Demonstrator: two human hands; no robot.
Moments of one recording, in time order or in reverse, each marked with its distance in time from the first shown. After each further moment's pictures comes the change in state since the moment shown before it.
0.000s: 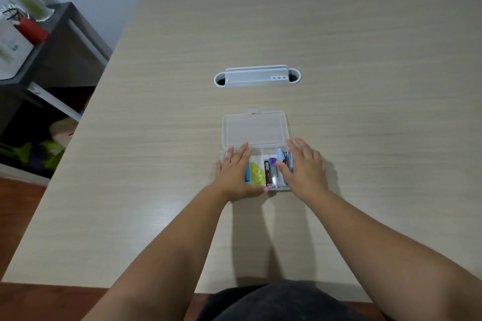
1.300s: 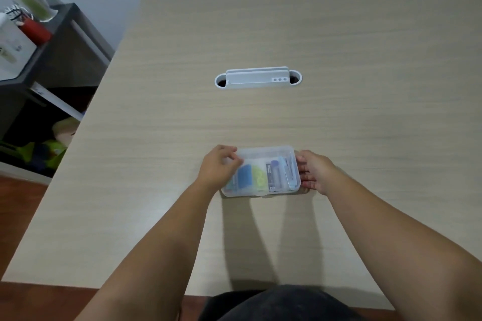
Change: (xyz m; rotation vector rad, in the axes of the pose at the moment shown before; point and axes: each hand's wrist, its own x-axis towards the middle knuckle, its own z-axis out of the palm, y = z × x) left_hand -0.004 -0.012 -0.034 -0.503 0.320 -0.129; right_hand 0.036 0.016 -0.018 0.919 -0.347 0.644
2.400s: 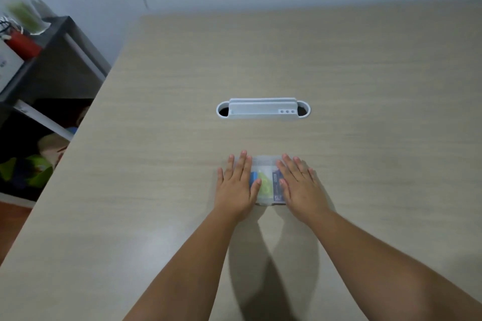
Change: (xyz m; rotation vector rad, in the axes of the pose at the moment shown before) left_hand 0.075 -0.005 0.038 0.547 -0.052 0.188; right_hand 0.067 -0.018 0.036 -1.200 0.266 -0.831
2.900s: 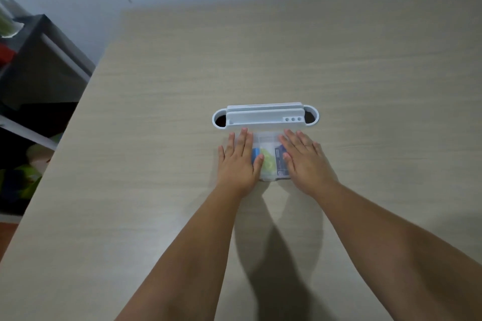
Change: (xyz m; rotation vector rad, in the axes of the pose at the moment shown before) left_hand 0.111 -0.011 -0.019 0.001 0.023 -0.001; right_hand 0.110 0.016 -0.022 -0.046 0.034 -0.005
